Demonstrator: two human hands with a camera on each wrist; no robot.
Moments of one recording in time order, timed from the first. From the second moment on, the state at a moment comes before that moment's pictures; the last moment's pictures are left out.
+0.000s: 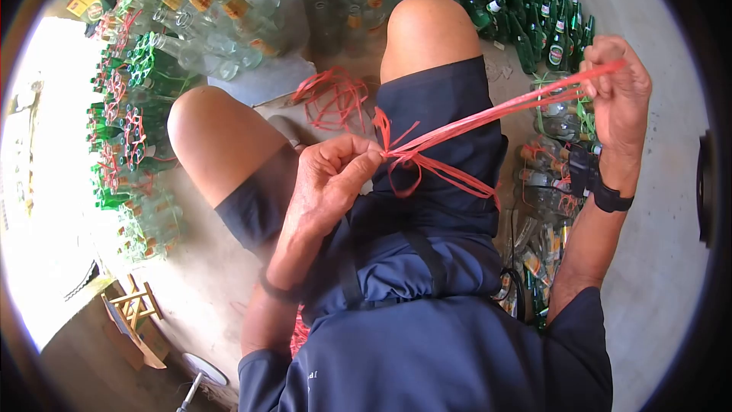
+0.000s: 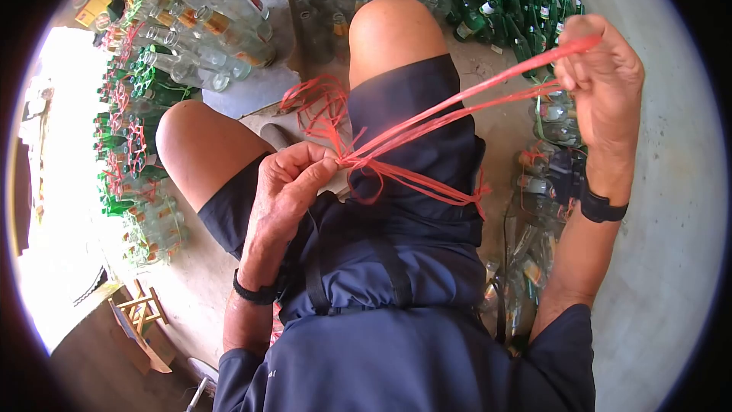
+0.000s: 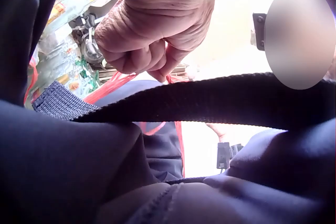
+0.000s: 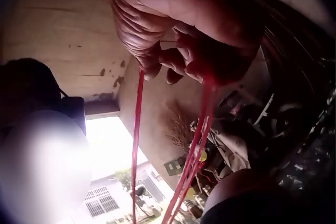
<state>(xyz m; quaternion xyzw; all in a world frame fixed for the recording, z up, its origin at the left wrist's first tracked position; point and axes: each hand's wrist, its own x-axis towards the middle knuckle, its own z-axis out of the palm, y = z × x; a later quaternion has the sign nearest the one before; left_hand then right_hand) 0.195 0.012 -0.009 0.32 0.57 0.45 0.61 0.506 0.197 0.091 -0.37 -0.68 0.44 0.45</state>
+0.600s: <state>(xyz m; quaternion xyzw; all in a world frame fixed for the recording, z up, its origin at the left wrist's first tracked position) 0.191 0.013 -0.004 0.31 0.59 0.40 0.64 0.519 0.207 0.091 -0.40 -0.84 0.01 0.37</state>
